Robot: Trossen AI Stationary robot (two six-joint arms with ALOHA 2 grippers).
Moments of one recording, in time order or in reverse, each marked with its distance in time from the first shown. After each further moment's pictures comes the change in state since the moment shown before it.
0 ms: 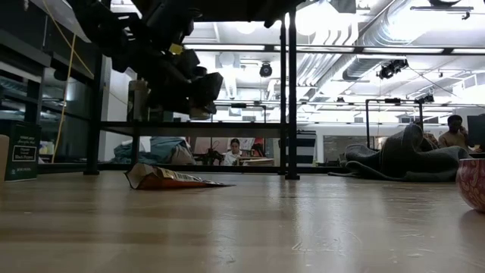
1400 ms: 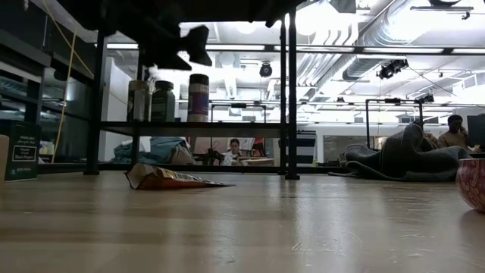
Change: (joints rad) left arm 0.025 -0.280 0.001 0.050 0.027 0.316; right arm 0.000 -0.001 0.000 -0.010 0.032 0.000
